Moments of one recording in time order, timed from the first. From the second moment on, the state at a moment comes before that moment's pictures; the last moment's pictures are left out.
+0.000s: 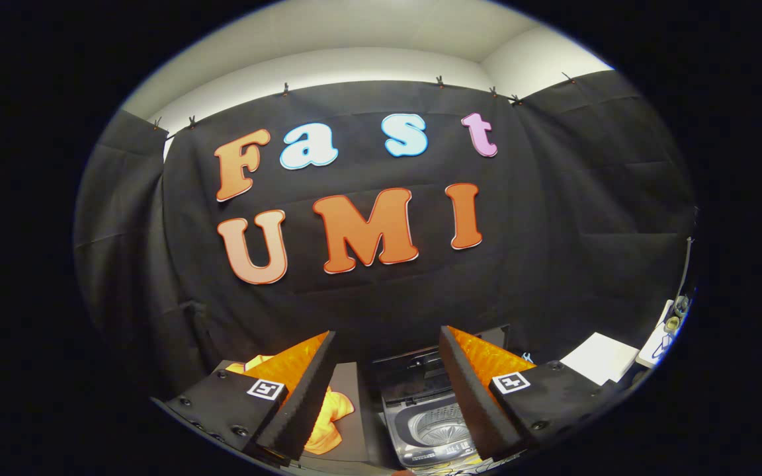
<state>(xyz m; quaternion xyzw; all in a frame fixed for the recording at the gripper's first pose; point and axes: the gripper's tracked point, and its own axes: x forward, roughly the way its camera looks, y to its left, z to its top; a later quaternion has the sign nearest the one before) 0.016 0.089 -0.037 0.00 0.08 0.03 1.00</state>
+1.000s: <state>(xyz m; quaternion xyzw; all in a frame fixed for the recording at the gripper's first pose) 0.032 0.307 -0.191 -0.04 0.27 0.18 0.95</state>
